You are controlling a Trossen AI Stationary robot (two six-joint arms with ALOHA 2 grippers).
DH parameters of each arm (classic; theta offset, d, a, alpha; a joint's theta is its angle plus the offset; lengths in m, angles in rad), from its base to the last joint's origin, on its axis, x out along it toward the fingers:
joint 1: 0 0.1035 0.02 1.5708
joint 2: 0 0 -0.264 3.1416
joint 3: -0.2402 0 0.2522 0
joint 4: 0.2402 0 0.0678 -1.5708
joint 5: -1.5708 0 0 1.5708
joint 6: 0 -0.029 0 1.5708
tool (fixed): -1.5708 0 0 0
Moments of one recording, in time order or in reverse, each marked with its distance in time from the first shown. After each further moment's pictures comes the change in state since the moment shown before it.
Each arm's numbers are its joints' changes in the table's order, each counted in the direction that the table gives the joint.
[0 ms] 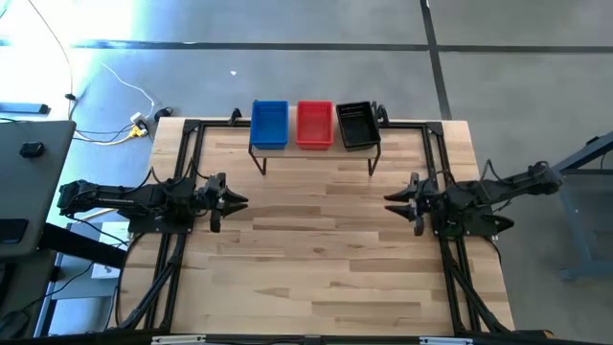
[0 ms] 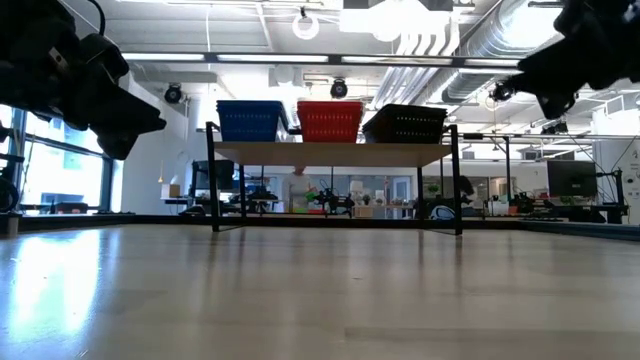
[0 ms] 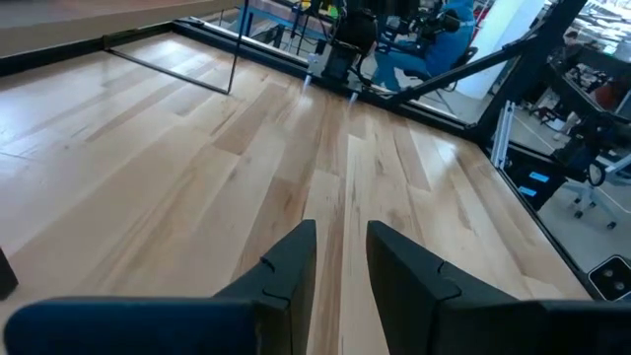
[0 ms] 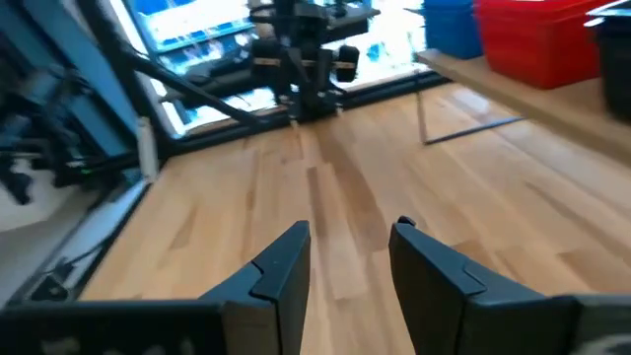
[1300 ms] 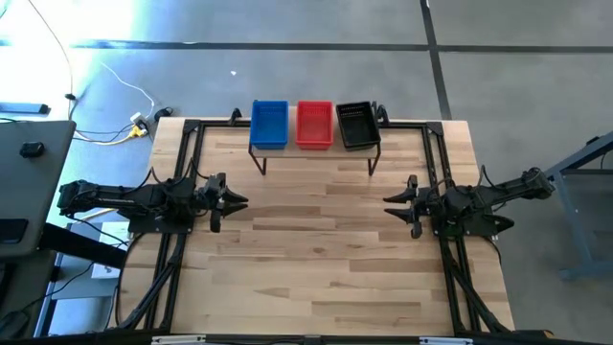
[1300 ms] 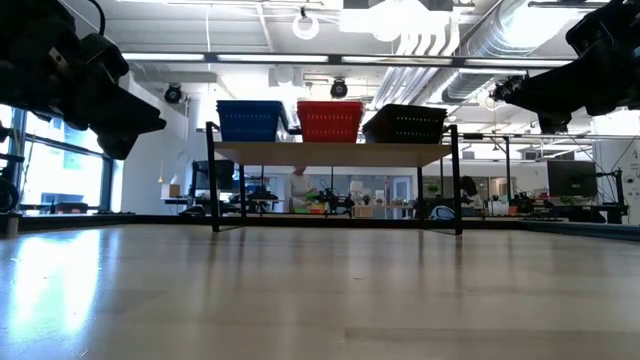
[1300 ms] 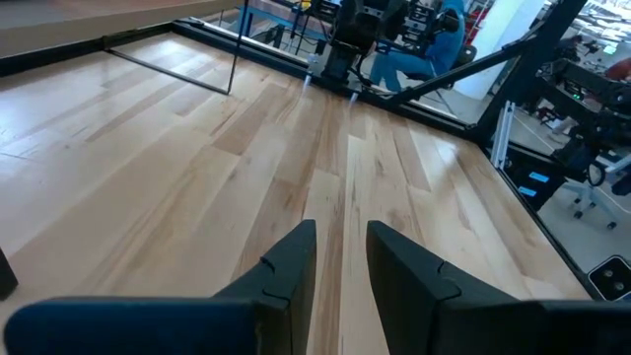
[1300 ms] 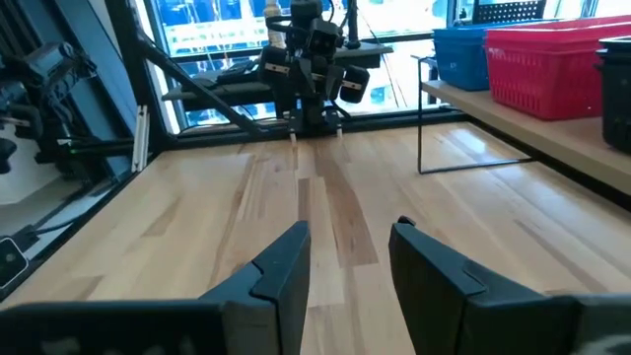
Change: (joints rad) left arm 0.000 0.000 0.000 0.000 0.000 0.000; right arm -0.011 0.153 0.188 -0.142 -0.021 0.193
